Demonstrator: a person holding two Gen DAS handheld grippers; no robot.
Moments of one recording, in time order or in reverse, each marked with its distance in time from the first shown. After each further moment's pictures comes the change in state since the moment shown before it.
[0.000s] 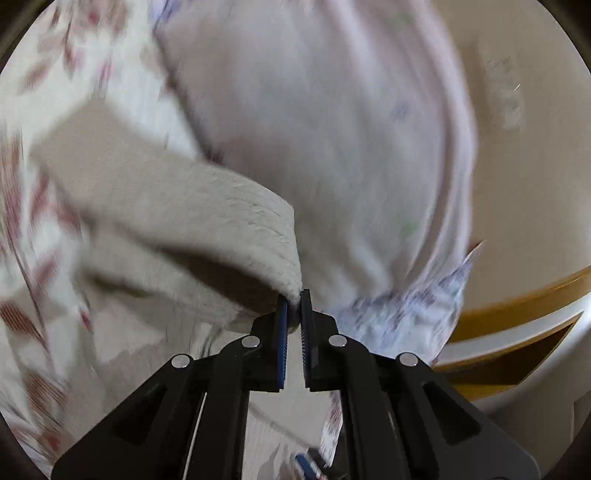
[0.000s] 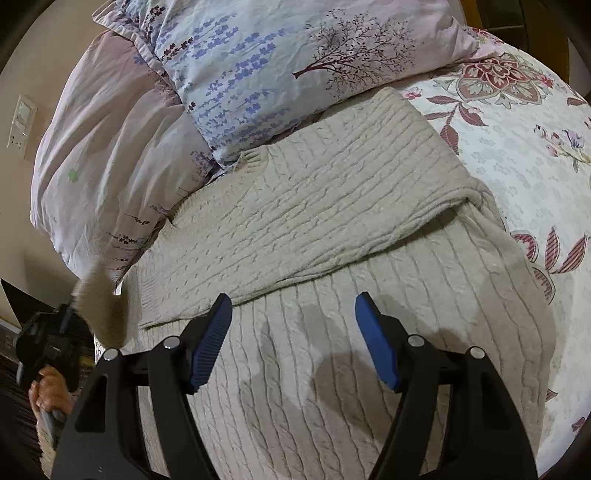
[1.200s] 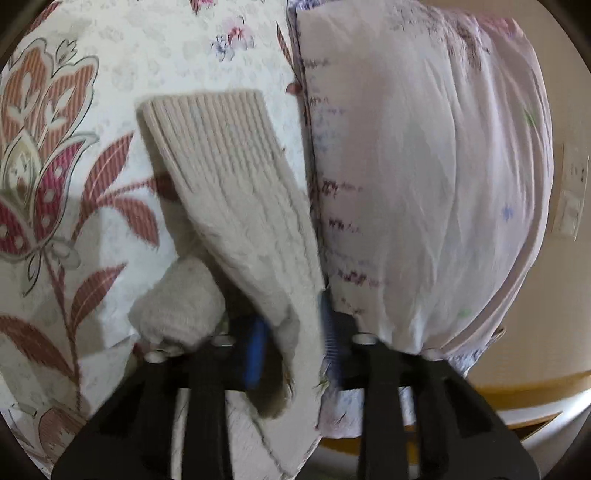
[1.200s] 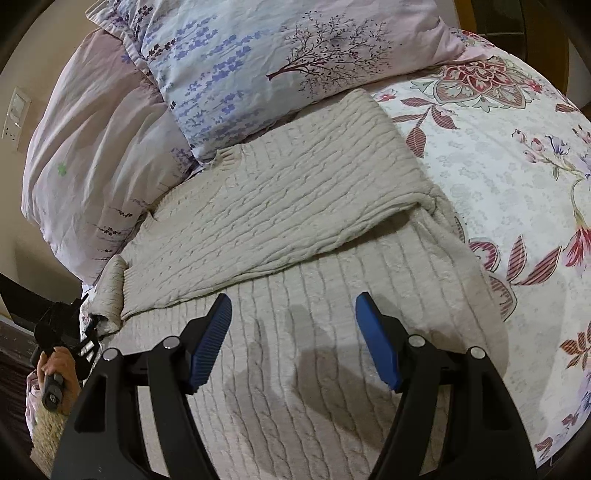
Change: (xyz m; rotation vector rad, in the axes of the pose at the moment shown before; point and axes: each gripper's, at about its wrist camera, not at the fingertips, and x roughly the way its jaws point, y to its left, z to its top) left arm 0.000 0.074 0.031 -0.319 -0.089 0.047; right arm -0.007 -0.027 0.003 -0.036 0.022 -0.049
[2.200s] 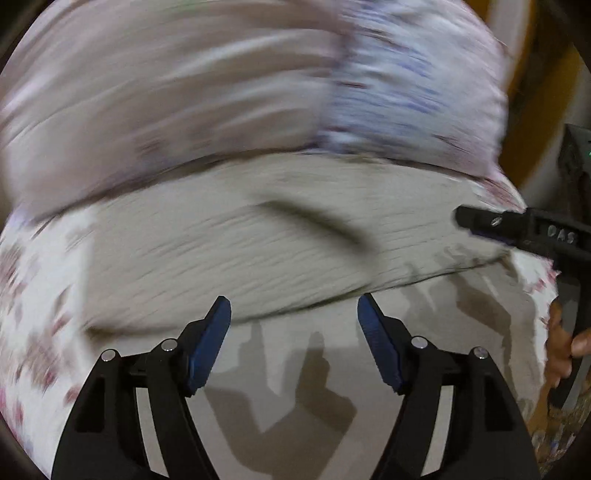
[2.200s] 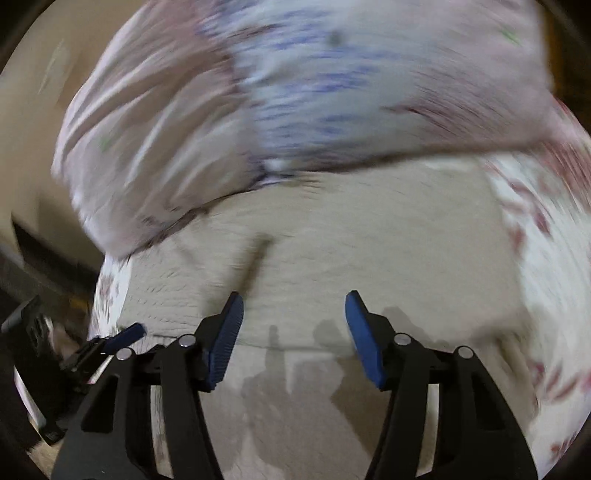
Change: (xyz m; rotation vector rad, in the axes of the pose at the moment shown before) left arm 0.043 -0.075 -0.218 1.394 0.204 0.525; right arm 0.023 0.084 0.049 -0.280 0.021 0.106
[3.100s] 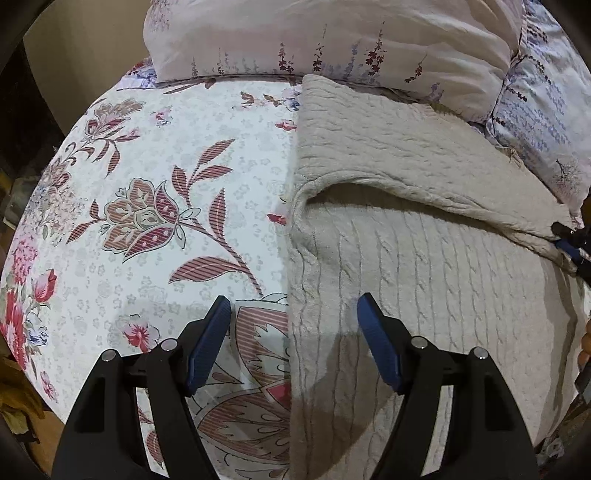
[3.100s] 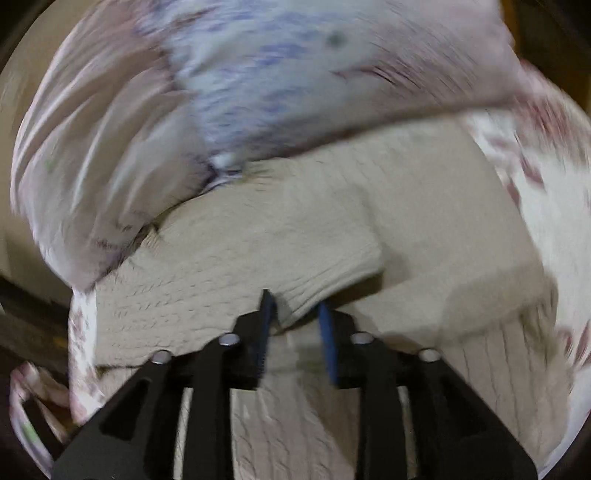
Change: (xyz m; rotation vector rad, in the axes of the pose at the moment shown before) left arm -0.009 0.104 -0.068 -0.278 0.128 0.184; right arm 0.023 -0.043 -0.019 0.262 -0.040 -0.094
